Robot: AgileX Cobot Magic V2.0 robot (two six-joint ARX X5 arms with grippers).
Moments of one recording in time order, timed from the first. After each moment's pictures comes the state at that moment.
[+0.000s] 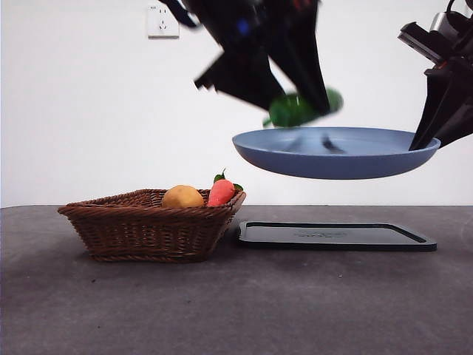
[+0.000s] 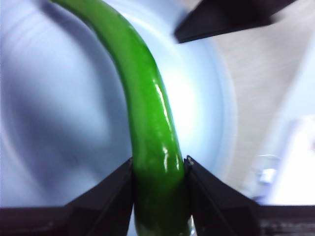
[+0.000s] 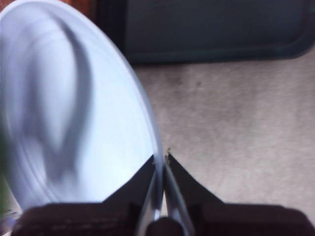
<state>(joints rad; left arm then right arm) -0.84 1.68 1.39 -0.57 0.22 -0.09 0.09 1.35 0.99 -0.69 -0.51 0.22</state>
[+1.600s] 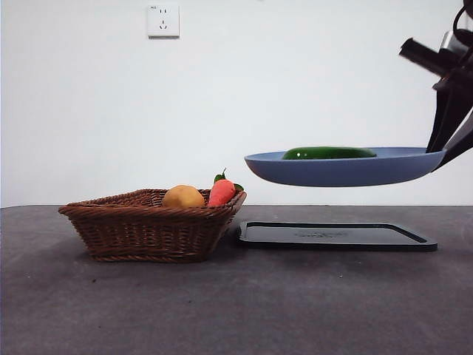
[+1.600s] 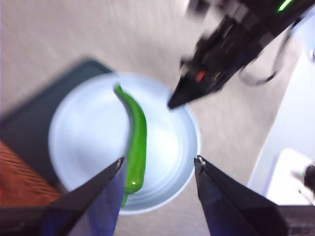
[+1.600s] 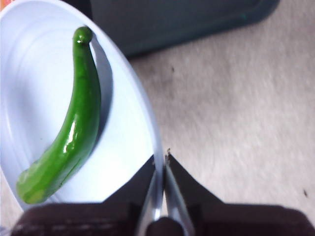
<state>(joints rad) -0.83 1.35 1.39 -0.61 0.17 -0.04 0.09 1.38 0.99 -0.72 -0.45 0.40</state>
